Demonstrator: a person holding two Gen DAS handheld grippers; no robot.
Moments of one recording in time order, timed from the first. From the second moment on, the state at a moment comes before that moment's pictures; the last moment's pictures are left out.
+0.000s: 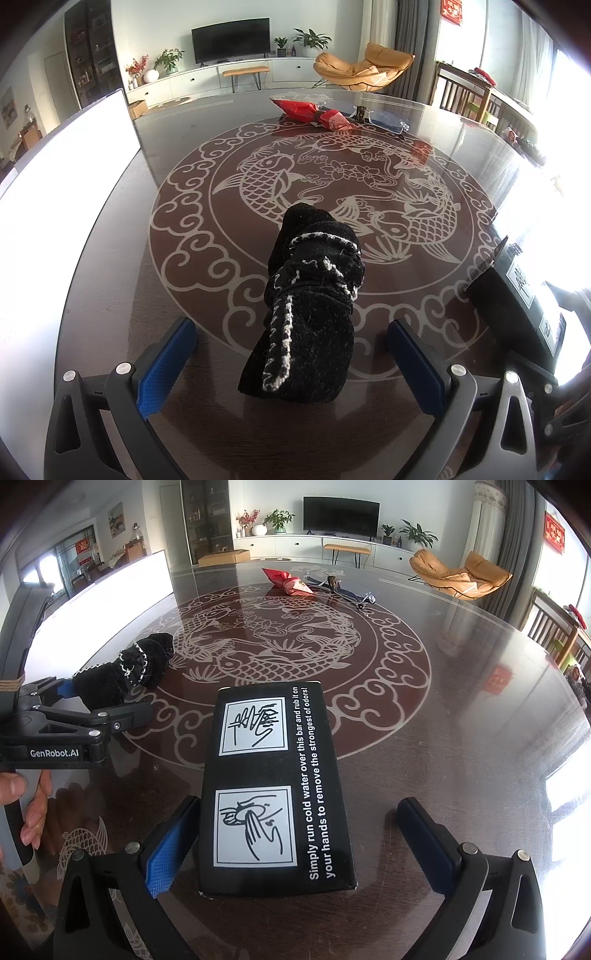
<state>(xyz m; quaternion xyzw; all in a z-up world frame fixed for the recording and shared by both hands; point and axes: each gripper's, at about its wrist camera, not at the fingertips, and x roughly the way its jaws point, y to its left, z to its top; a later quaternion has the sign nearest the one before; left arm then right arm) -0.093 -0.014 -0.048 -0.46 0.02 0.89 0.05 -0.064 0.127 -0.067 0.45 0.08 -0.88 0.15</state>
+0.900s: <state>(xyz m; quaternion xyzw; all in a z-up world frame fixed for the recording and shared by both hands) -0.056 -0.097 0.074 -0.42 -0.09 0.89 0.14 -0.084 0.114 0.032 0.51 0.06 -0.84 0.20</state>
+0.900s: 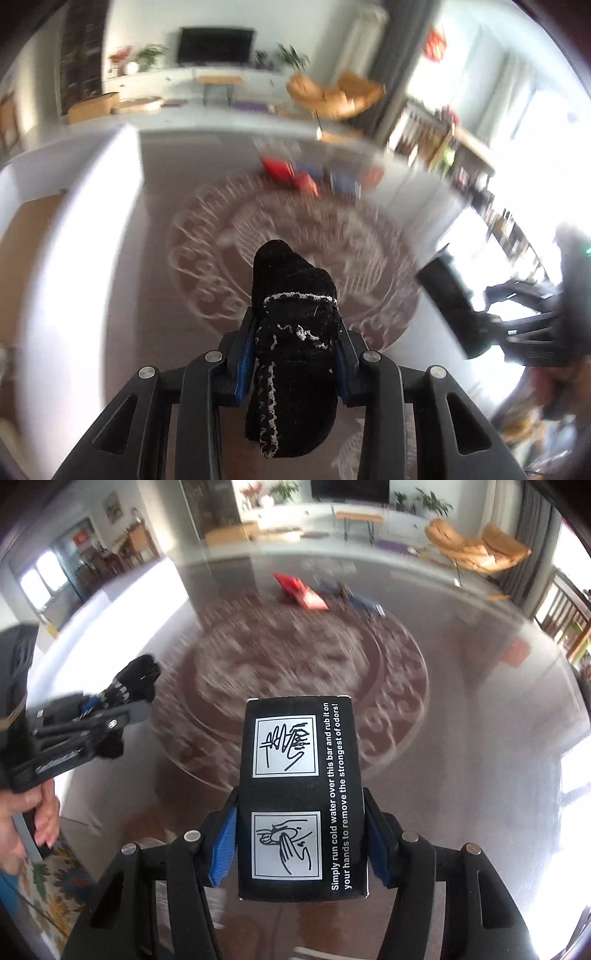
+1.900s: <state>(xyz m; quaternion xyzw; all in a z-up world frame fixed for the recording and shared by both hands) 0.049 -0.366 0.068 -0.39 -0.17 0.89 -0.15 -0.013 -0.165 0.086 0.34 0.04 -0.83 0.44</state>
